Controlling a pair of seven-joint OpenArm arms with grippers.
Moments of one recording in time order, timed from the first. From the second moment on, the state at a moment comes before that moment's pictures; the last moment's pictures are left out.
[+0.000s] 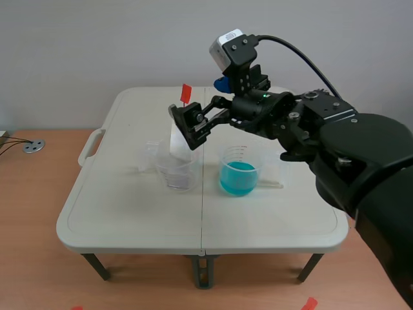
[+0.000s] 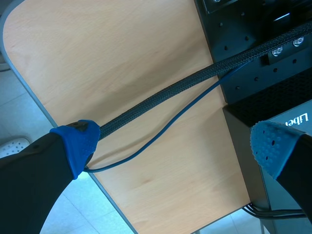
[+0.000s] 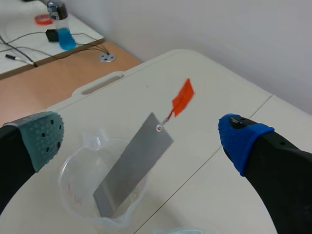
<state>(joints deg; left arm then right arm) 52.9 -21.2 6.3 70.1 -0.5 -15.9 -2.9 20.9 8.7 -21.0 63.4 5.5 29.0 5.8</state>
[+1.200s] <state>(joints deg) 45.9 -23.0 -5.9 119.5 -4.5 -15.5 -14.8 -31.0 29.0 1.0 112.5 14.6 20.3 2.4</state>
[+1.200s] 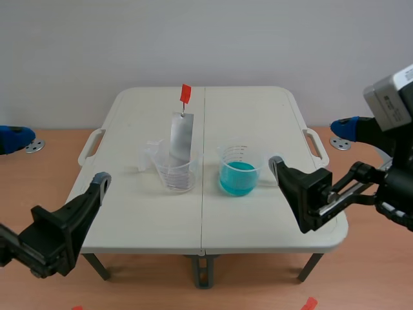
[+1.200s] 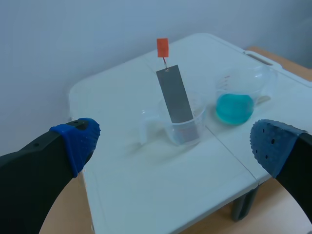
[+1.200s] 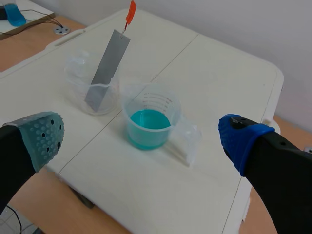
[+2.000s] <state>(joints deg) 45.3 -22.9 -5.8 119.4 -4.4 -16.0 -15.7 -38.3 29.1 1.0 115.2 14.3 18.6 5.0</state>
